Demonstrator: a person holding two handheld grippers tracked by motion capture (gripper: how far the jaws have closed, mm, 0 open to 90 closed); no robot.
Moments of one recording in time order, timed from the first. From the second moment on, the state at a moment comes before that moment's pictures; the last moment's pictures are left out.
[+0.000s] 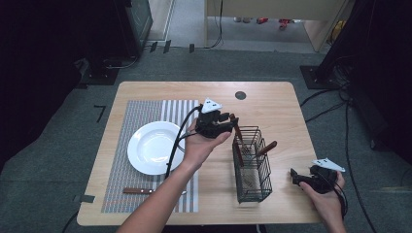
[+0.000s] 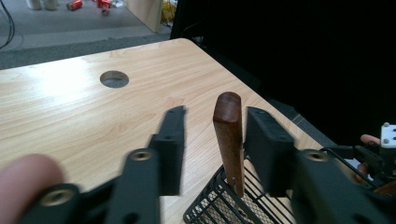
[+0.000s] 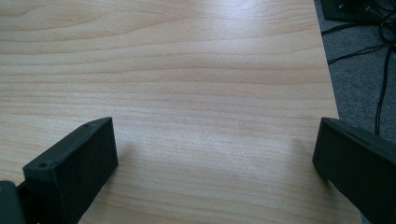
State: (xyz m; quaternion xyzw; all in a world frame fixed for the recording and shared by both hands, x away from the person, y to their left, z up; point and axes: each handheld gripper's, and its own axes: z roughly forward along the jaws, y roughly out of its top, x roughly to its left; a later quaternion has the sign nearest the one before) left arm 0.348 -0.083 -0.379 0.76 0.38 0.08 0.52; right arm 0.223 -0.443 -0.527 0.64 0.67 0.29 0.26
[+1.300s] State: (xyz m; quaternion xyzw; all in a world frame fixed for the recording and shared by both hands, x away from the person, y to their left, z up) left arm 0.333 0.017 -0.301 0.63 0.35 0.06 0.69; right arm 0.223 -0.442 -0.527 0.64 0.67 0.29 0.26
